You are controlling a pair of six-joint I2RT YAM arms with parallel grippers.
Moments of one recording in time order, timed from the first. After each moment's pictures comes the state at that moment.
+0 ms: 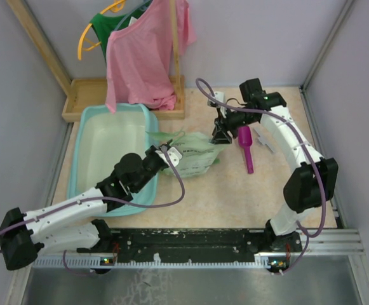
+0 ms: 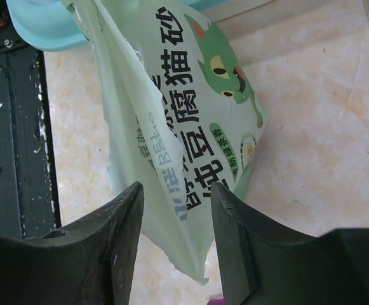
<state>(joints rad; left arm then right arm) -0.98 1.01 0.66 0.36 -0.32 0.59 0.29 1.64 1.60 -1.07 -0.89 -0.79</state>
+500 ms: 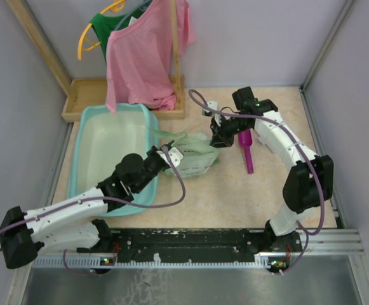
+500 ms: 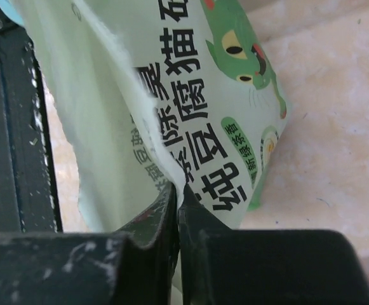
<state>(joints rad) -1.00 1.02 0.67 0.36 -0.32 0.57 0.34 1.64 1.50 -1.02 -0.85 -0.78</state>
